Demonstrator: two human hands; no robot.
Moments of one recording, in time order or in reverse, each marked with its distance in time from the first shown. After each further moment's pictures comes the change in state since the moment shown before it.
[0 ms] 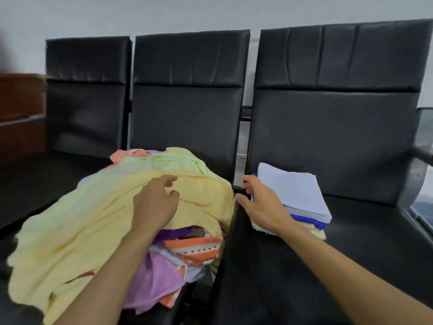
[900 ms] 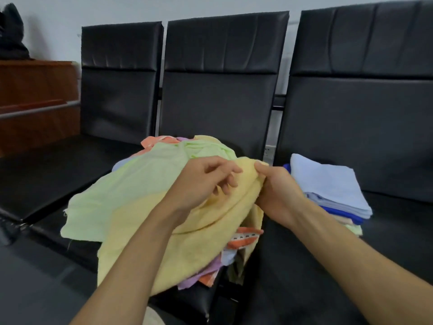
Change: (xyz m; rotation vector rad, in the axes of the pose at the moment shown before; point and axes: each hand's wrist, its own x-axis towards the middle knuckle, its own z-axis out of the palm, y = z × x) left_hand -0.022 0.023 -0.048 -0.605 -0.386 0.145; right_hand -0.002 -0.067 0.021 1.292 -0.210 0.455
